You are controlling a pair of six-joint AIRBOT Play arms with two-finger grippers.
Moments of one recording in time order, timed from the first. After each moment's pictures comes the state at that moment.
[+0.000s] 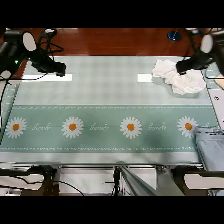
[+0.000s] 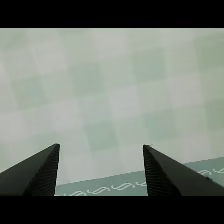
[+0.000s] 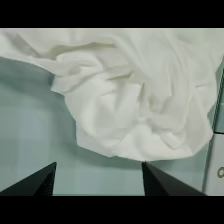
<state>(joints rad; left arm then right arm) -0.11 -1.58 1.62 1.60 -1.26 -1.47 -0.01 -1.53 1.60 -1.78 1.22 1.50</state>
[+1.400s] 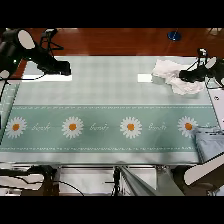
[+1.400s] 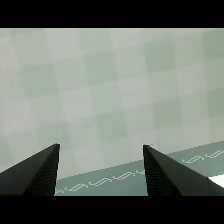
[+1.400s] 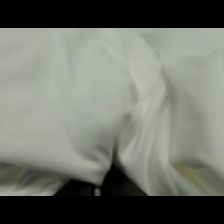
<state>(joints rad) -0.11 -1.58 1.62 1.41 -1.27 -1.47 -0.28 -1.89 1.60 -1.40 0.89 1.40</state>
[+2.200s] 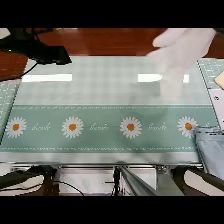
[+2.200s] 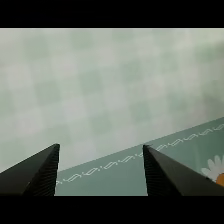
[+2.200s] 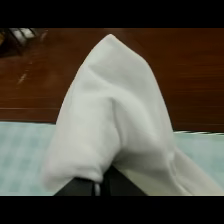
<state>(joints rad) -0.15 -1.35 1.62 1.26 -1.27 -1.47 -0.25 -1.20 1.60 -0.75 1.07 1.18</state>
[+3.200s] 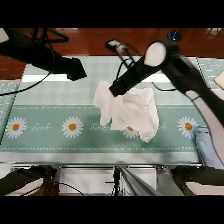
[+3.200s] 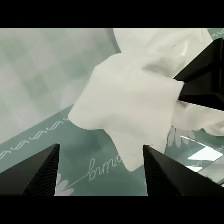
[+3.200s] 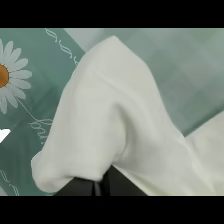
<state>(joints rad) -0.34 -1.25 1.58 1.23 -1.41 -1.48 0.56 -1.53 1.60 -1.20 1.25 1.34</state>
